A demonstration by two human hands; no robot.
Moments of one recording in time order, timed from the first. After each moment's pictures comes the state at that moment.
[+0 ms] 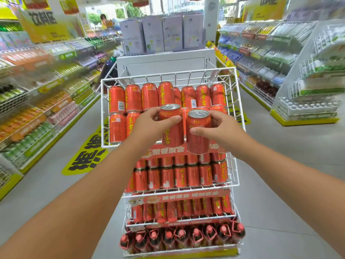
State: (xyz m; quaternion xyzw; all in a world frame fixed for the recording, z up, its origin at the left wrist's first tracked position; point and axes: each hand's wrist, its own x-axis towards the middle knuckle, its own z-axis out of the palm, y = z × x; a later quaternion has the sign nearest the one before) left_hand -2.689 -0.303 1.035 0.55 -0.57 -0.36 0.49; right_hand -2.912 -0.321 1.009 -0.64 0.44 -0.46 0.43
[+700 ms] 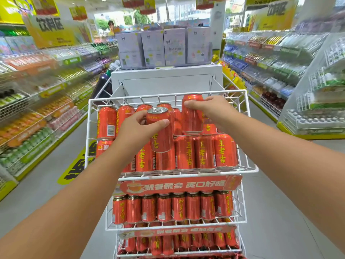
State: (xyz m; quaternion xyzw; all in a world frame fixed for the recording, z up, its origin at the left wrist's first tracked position) left_hand -2.664 -0.414 1.057 0.58 -0.55 -0.33 0.51; right_hand -2.885 -0.513 1.073 -0.58 0.51 -0.45 0.45
